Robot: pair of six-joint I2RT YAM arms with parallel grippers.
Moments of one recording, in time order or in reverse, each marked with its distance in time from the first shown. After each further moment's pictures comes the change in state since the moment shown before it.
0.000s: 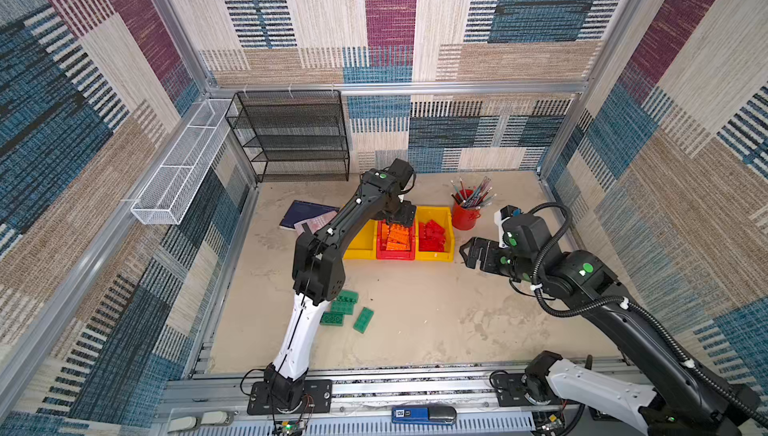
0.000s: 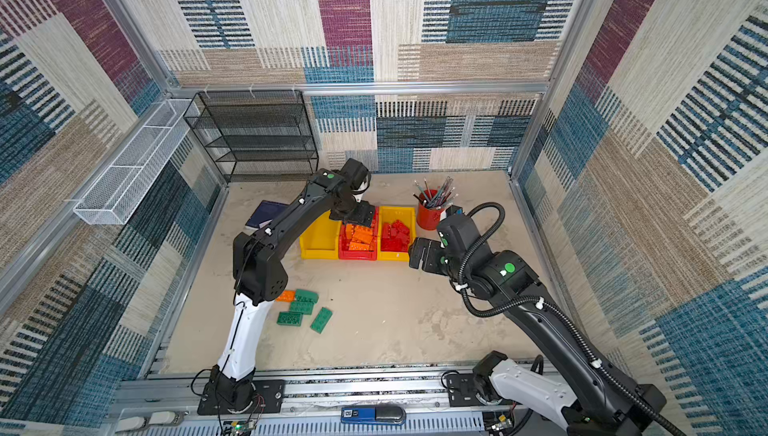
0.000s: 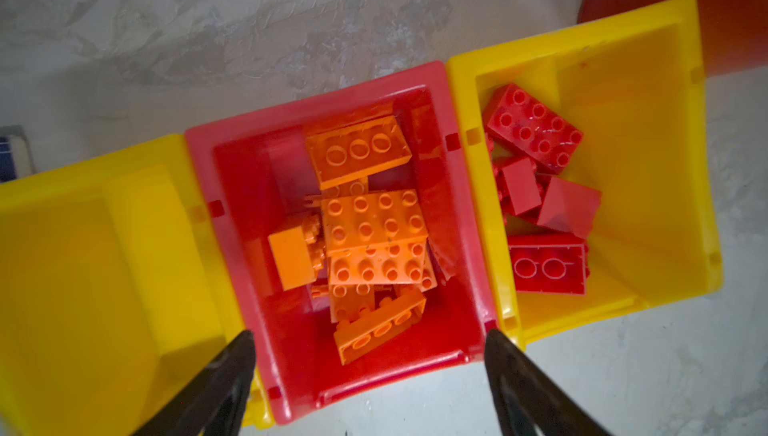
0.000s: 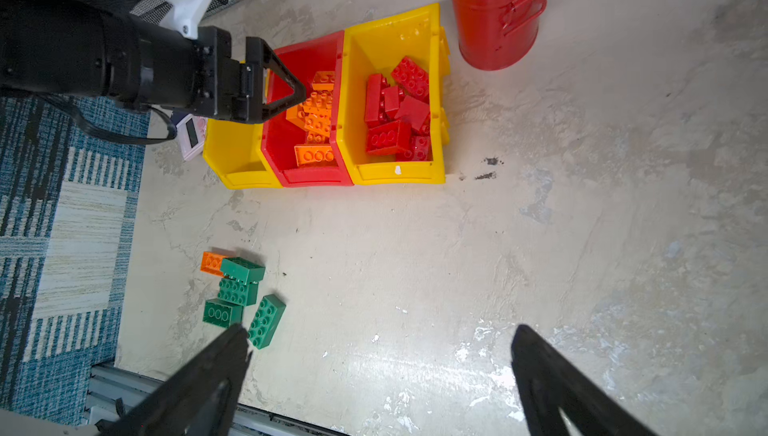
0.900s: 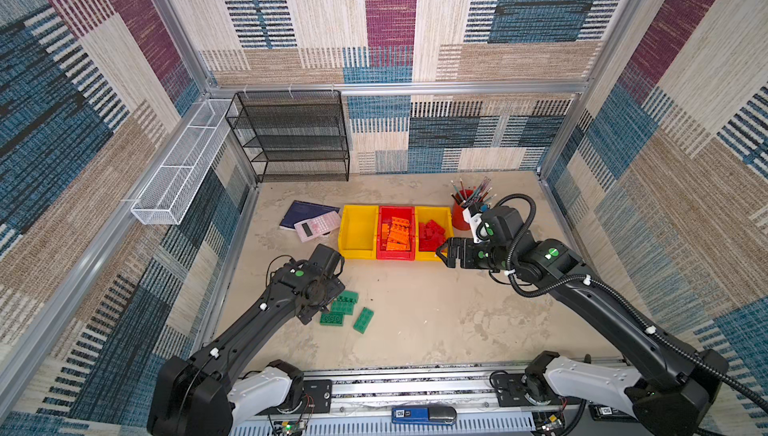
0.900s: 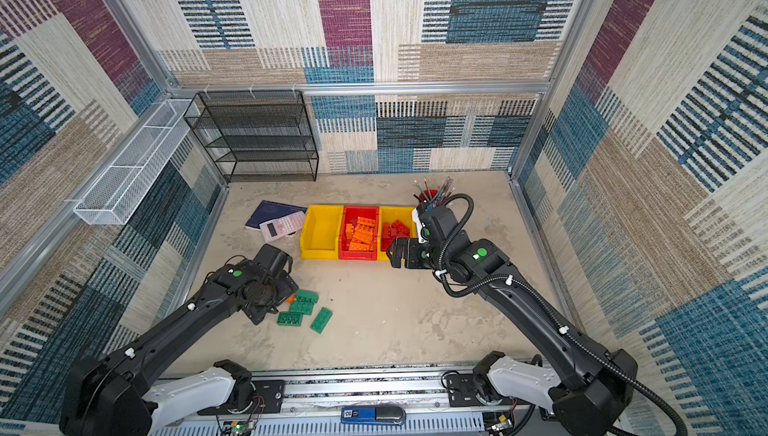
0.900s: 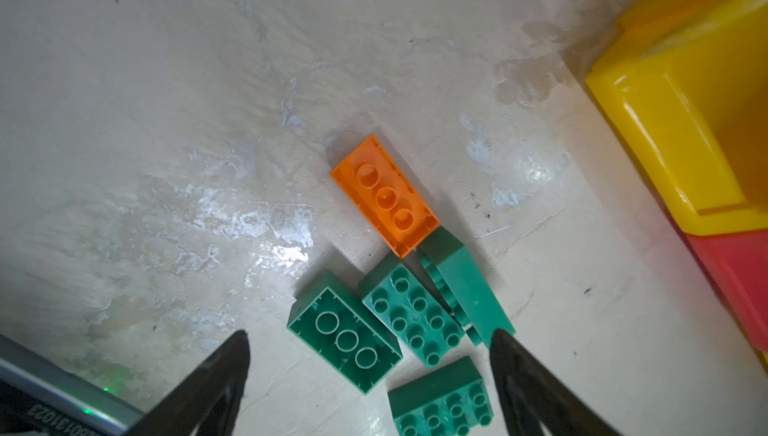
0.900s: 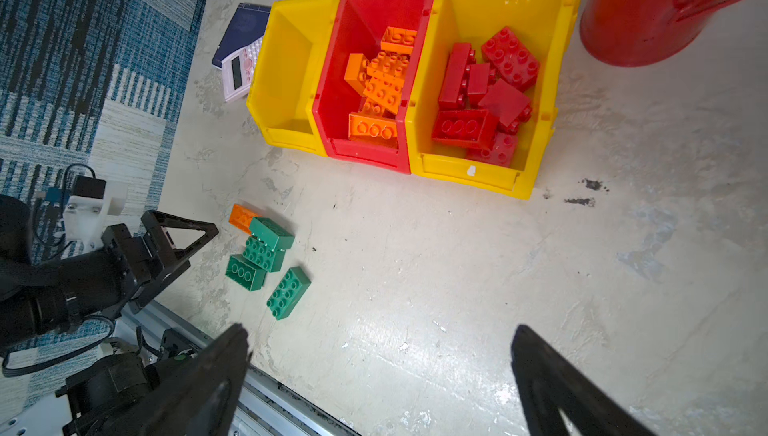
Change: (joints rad) left arm 0.150 -1.131 -1.487 0.272 -0.141 -0.961; right arm 0.000 0.132 -0.025 0.168 -0.208 -0.142
